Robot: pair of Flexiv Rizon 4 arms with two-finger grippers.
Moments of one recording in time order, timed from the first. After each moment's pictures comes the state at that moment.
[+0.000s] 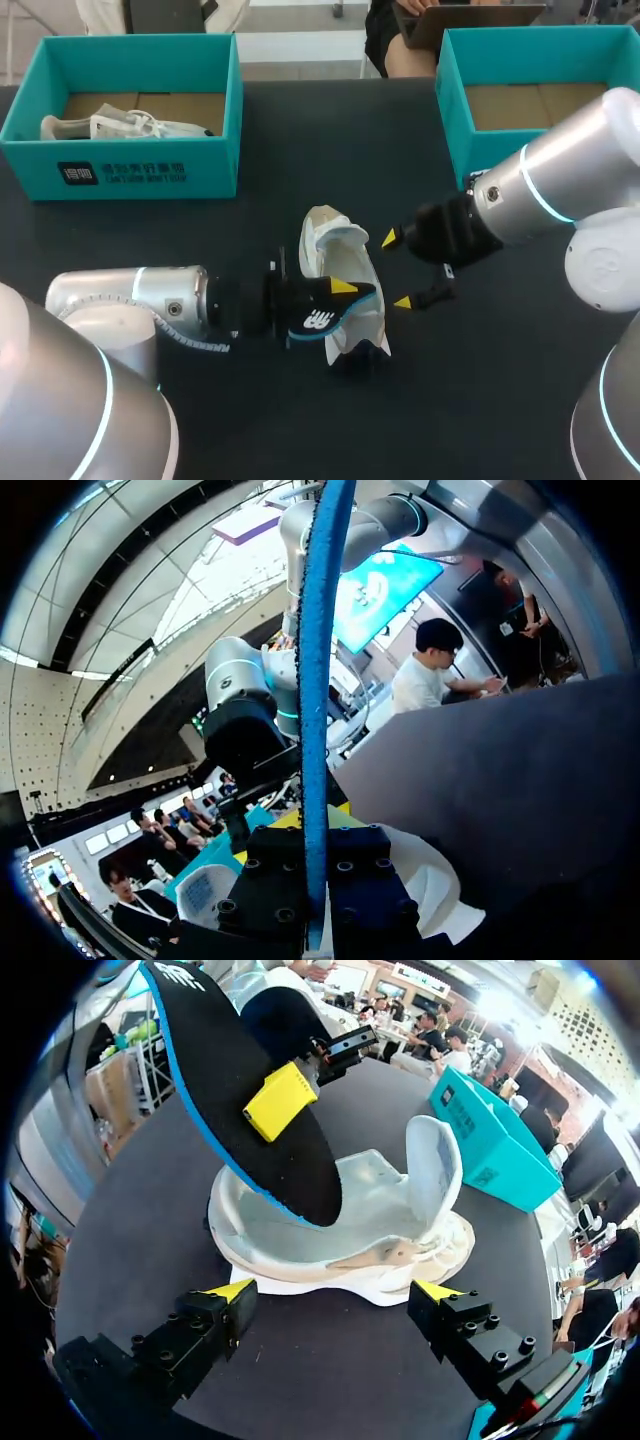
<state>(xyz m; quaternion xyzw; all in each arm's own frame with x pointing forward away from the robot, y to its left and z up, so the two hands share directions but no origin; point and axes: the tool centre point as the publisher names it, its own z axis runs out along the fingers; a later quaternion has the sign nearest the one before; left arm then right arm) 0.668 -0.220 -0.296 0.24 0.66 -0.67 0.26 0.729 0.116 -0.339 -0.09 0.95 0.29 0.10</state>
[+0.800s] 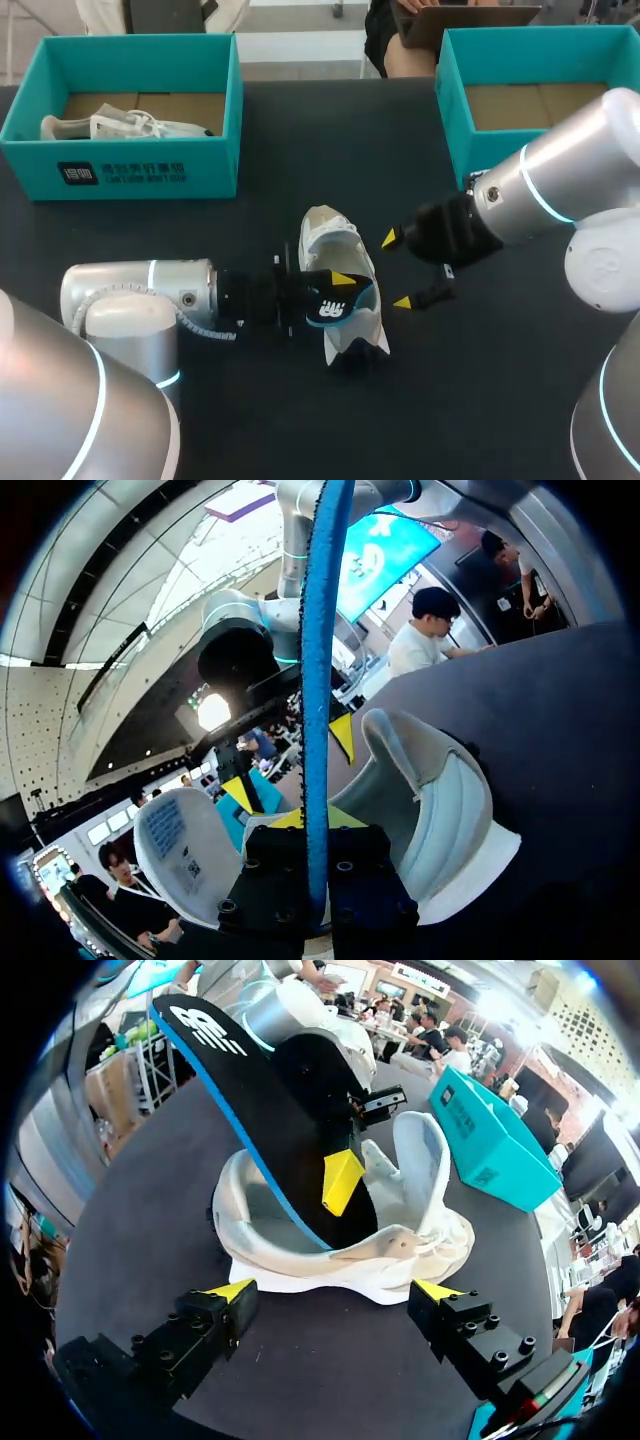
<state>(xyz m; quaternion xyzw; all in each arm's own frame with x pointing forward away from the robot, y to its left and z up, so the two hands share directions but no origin) 0.715 -0.219 -0.349 0.23 0.70 -0.62 0.27 0.729 0.116 -0.340 -0.09 0.95 0.29 0.10</state>
